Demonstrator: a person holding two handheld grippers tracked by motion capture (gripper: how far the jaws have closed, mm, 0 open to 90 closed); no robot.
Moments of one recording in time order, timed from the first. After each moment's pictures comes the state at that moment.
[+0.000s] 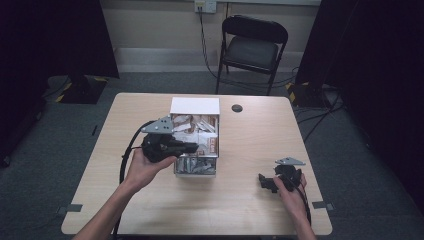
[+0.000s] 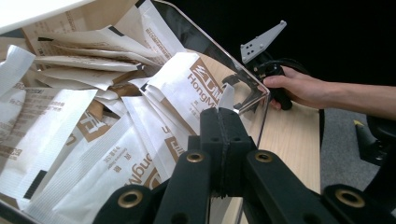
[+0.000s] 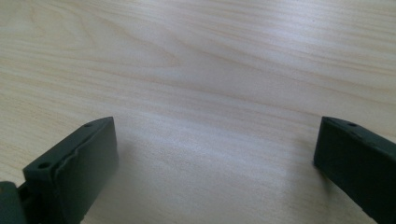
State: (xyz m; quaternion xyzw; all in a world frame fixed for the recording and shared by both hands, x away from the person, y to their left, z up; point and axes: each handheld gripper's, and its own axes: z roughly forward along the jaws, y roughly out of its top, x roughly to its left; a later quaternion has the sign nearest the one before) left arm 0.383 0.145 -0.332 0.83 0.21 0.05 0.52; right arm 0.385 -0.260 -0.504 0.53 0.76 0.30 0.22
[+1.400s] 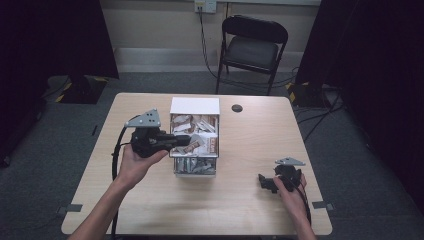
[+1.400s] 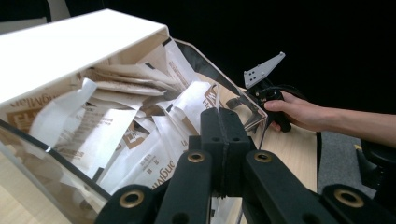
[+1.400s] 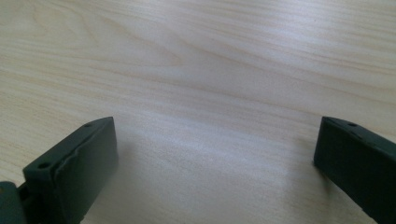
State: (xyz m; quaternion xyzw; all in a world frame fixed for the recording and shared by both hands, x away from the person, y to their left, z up) left arm 0.380 0.167 -0.314 0.80 0.22 0.06 0.56; right arm 0.384 -0.260 -0.504 0.53 0.76 0.30 0.22
